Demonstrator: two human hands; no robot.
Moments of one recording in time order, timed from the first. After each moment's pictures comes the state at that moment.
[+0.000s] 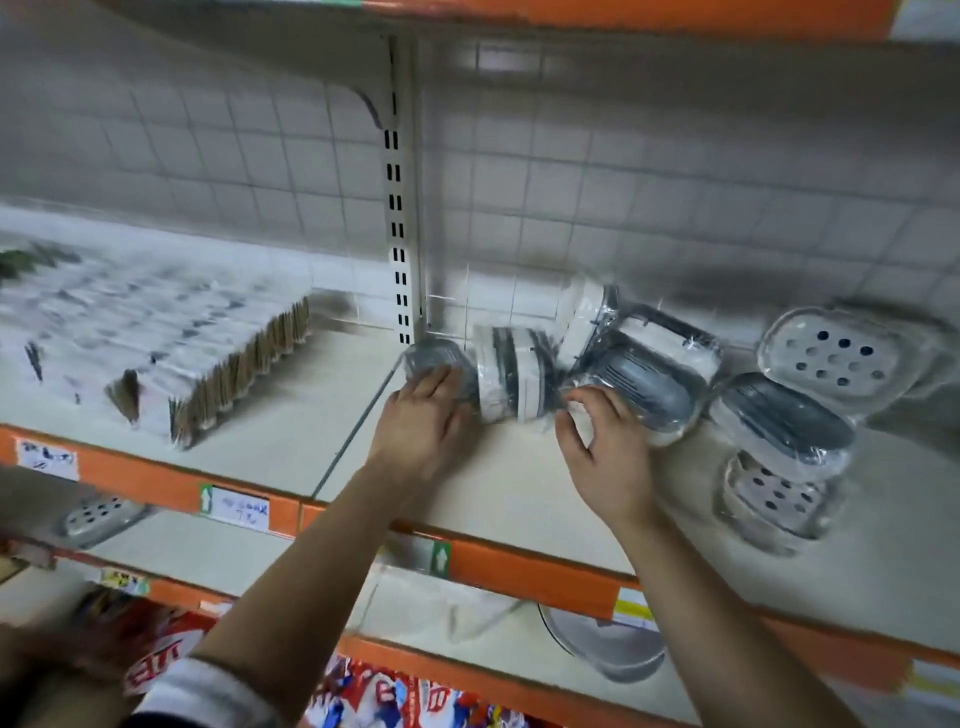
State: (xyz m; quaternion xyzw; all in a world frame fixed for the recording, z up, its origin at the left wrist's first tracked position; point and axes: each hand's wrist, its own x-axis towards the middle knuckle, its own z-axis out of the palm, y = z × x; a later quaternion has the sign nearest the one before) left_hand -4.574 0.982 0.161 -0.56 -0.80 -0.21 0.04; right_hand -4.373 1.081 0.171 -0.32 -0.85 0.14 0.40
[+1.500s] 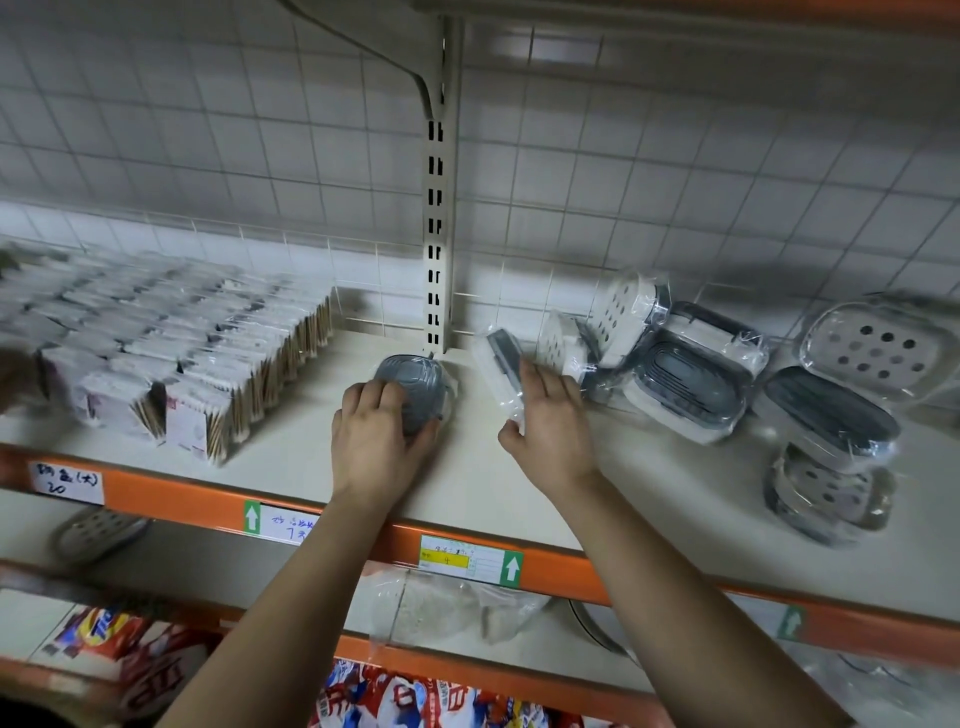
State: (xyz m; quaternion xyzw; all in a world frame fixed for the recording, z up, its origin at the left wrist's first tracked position) left_hand -4.639 0.927 0.147 -0.45 -0.83 -0.32 0.11; right_hand -4.483 1.042 0.172 -0.37 -0.90 0.01 0.21
